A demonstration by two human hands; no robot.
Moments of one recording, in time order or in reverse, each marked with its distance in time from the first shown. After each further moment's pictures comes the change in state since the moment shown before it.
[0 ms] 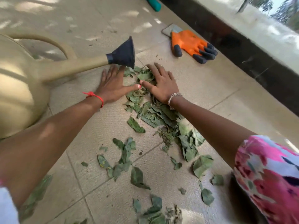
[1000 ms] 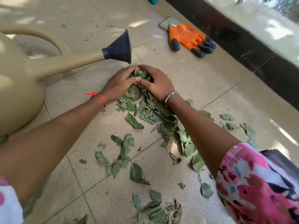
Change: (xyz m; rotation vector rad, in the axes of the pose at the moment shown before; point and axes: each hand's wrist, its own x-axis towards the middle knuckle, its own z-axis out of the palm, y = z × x) left_hand -0.005 0.016 0.006 -0.483 -0.082 0.123; right_hand -0.010 -0.014 -0.004 0.218 -0.034 -0.083
